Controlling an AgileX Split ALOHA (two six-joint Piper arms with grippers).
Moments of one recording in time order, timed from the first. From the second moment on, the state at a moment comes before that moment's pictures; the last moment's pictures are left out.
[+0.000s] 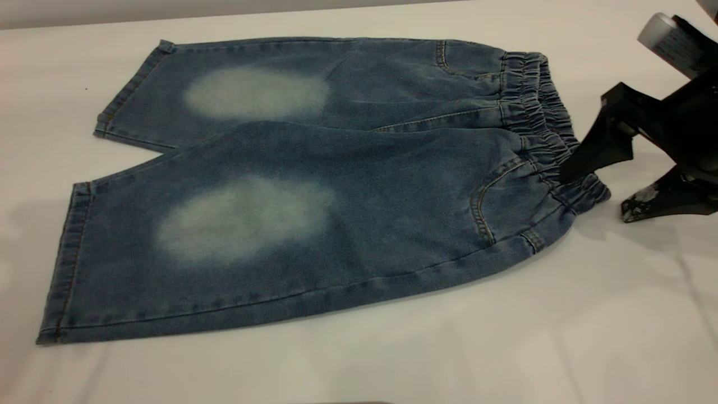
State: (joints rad) left arm -0.08 1.25 -0.74 -0.21 0.22 0.04; right arm -0.04 2.06 -0.76 1.46 0.53 -1.13
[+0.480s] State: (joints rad) left arm -0.08 1.25 -0.74 -0.21 0.21 0.04; right arm -0.05 2.14 -0.77 1.69 0.65 -1.36
